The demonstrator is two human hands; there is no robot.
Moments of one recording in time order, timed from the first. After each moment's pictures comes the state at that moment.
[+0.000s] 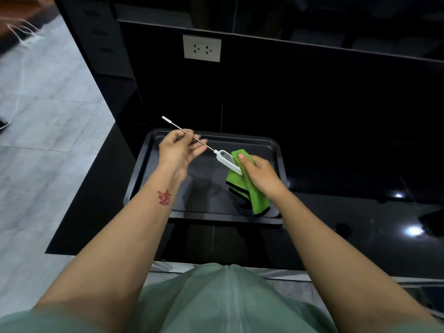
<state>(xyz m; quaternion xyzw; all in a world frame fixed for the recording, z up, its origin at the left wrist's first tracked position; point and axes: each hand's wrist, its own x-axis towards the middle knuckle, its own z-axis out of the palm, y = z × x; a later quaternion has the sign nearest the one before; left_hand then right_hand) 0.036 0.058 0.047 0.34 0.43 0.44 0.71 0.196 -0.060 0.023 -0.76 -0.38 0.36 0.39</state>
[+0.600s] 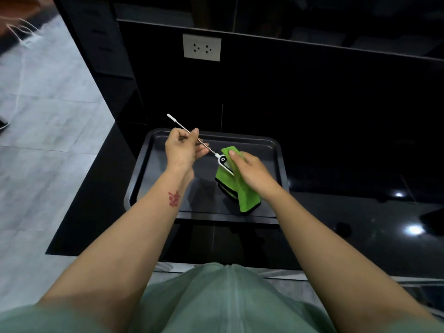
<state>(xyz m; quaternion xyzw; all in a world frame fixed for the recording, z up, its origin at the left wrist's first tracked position) 0.050 0.051 0.043 0.38 0.48 0.47 0.63 0.182 -0.049 0.029 -0.73 -0.40 0.38 0.39</state>
